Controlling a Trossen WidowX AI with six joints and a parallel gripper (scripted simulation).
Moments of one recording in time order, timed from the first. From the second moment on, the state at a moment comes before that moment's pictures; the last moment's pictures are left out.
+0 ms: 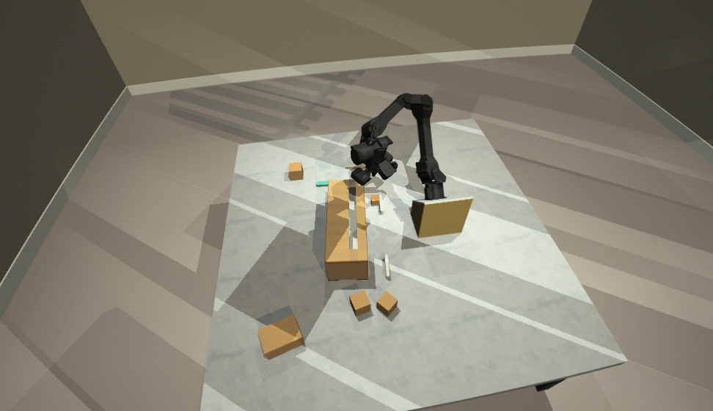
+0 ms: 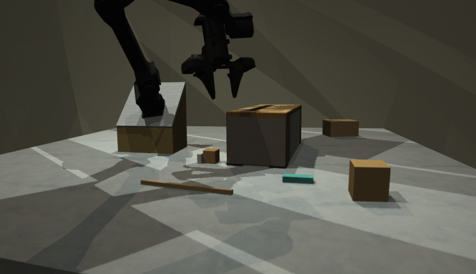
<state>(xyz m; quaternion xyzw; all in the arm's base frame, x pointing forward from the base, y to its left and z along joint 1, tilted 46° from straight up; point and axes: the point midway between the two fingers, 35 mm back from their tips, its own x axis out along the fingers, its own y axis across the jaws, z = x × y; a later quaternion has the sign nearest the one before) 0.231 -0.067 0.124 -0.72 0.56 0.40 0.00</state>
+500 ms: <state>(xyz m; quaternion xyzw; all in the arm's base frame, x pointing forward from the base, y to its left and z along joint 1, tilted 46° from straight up) 0.207 -0.076 0.138 -0.76 0.36 0.50 -0.21</state>
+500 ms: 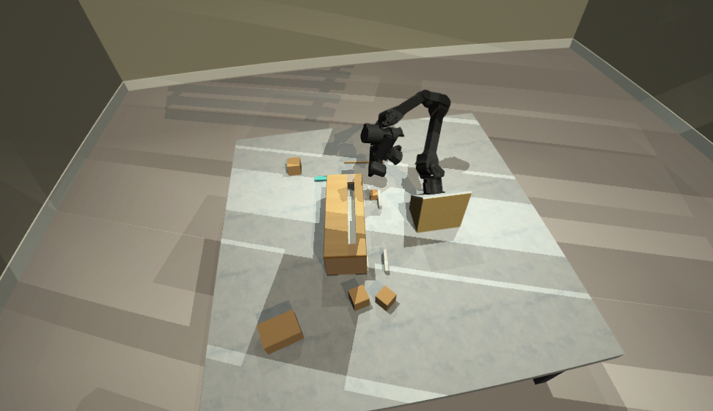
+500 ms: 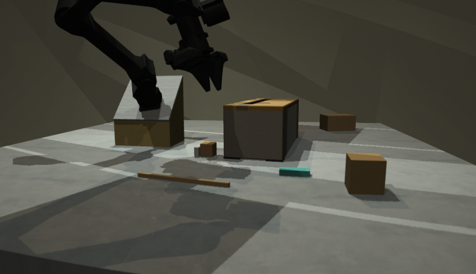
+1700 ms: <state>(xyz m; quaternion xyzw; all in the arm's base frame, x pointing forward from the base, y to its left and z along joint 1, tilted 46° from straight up) 0.197 -0.096 0.095 -0.63 0.62 0.08 0.46</state>
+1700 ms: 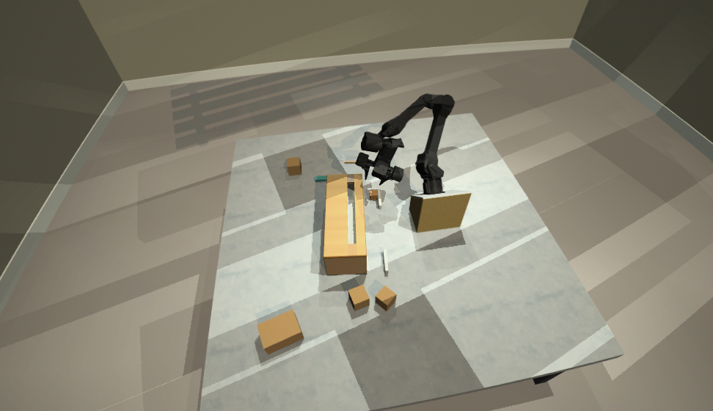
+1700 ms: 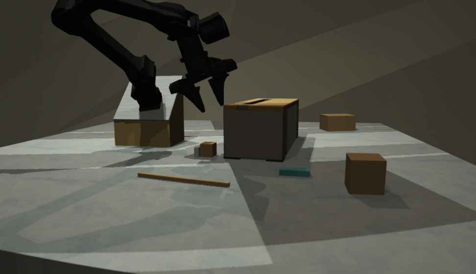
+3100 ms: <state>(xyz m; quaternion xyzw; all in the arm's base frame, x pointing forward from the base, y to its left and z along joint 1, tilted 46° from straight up) 0.191 -0.130 0.072 0.35 0.17 -0.60 0.70</state>
